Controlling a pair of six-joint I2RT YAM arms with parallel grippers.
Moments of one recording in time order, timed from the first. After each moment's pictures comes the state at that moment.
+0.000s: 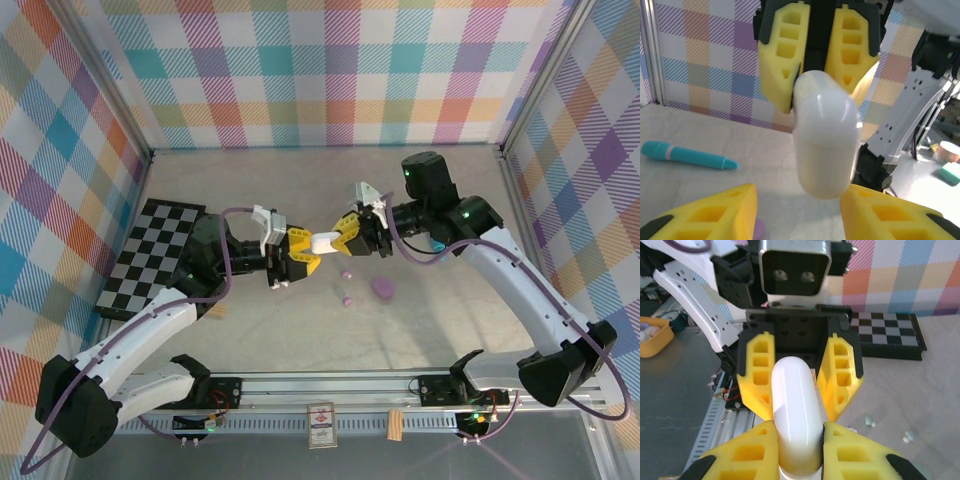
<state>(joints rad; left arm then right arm) -0.54 1.03 0.73 0.31 0.91 -0.16 0.58 1.30 1.42 -0.77 -0.98 -0.50</state>
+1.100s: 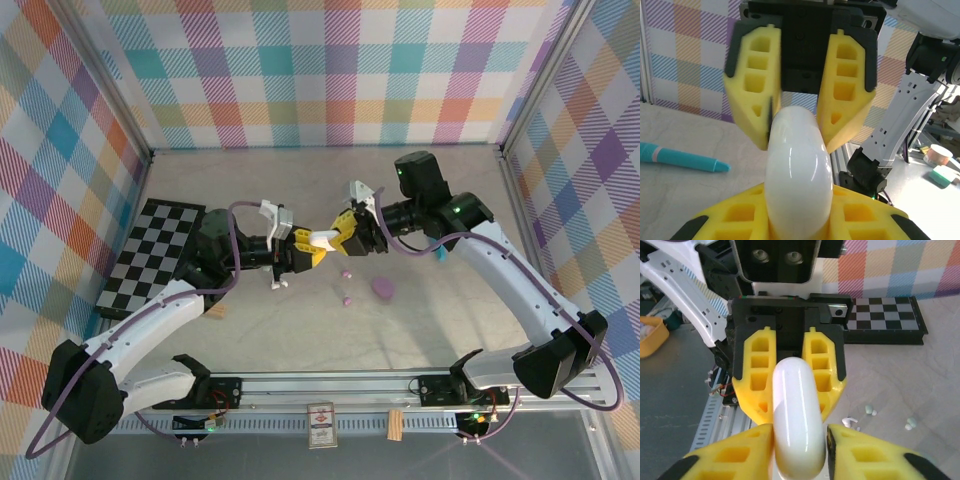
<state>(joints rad) -0.56 1.11 0.75 0.35 0.94 -0.18 0.57 1.34 1.43 -0.77 -0.94 -0.48</state>
